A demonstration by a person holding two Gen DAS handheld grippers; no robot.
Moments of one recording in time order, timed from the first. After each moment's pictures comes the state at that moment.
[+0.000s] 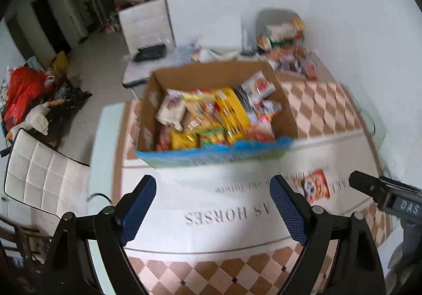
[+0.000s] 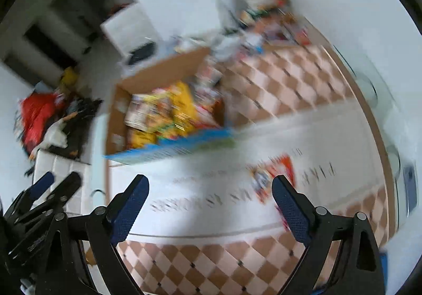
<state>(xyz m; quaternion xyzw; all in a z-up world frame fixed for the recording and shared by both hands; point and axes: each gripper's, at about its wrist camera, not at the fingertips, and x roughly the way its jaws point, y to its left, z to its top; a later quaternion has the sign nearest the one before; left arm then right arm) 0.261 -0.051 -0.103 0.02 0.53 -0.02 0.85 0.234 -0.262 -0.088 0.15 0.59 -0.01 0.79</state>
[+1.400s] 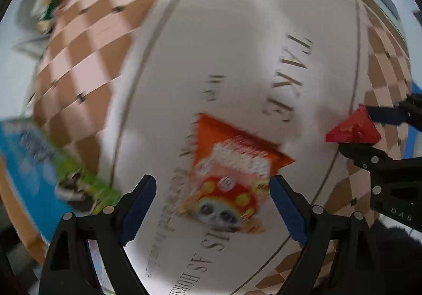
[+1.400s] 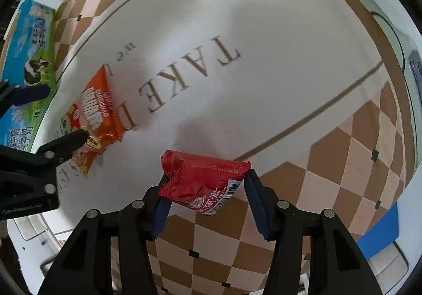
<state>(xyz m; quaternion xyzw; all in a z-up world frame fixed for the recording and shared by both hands) 0.325 -0.342 -0.325 0.41 0.63 -0.36 0.56 0.183 -0.438 -0.326 0.22 0.72 -0.12 0.65</state>
